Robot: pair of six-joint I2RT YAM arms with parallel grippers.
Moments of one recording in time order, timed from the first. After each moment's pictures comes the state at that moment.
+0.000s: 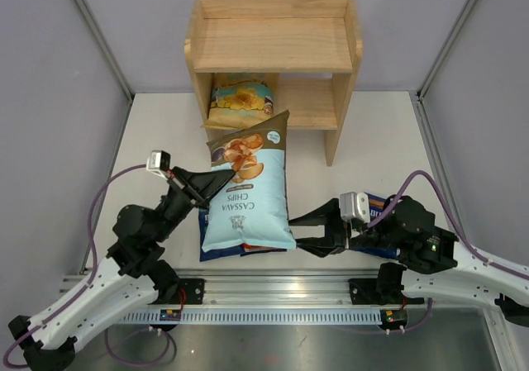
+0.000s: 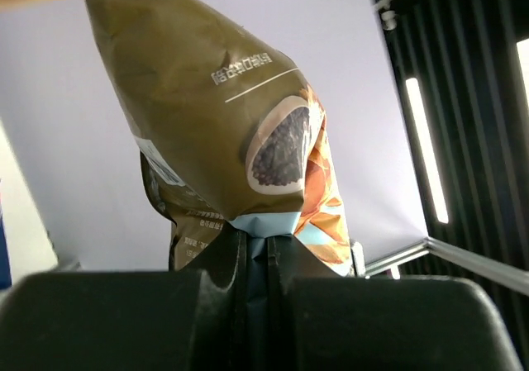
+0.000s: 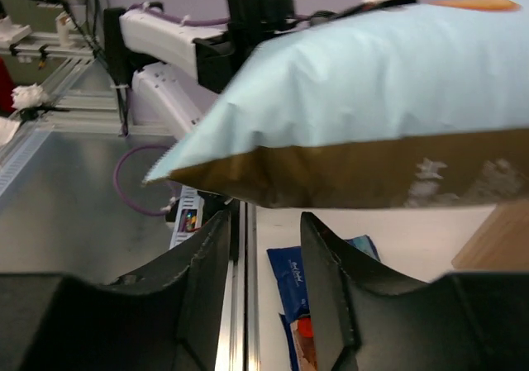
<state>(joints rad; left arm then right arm) -0.78 0.52 0.53 0.33 0.05 -1.52 1.24 0.65 0.83 -0.03 -0.32 -0.06</state>
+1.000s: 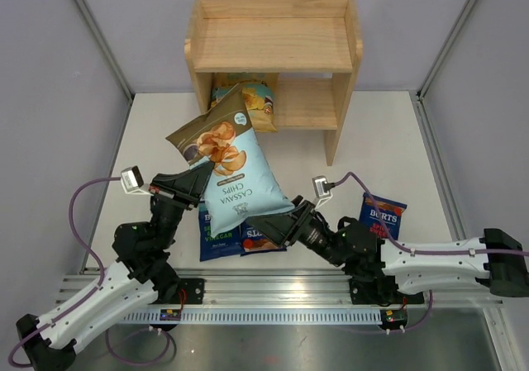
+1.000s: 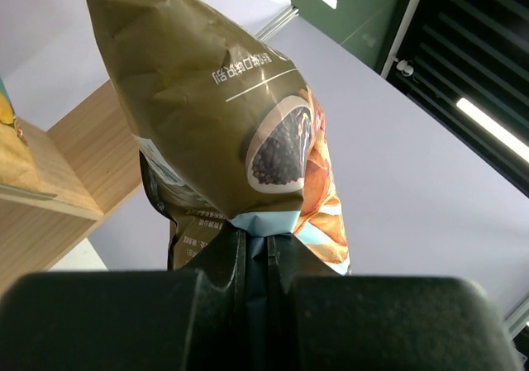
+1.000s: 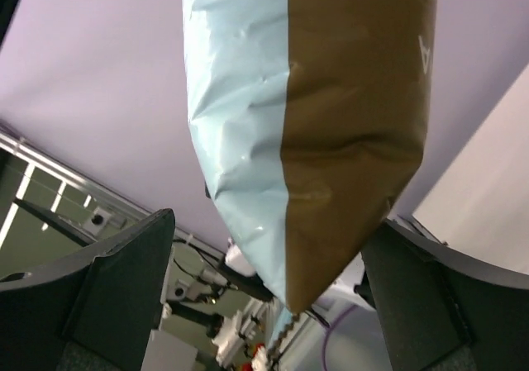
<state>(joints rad) -0.79 0.42 0.36 0.68 -0.22 -0.96 1.40 0.98 0.54 0.80 0.33 1.00</state>
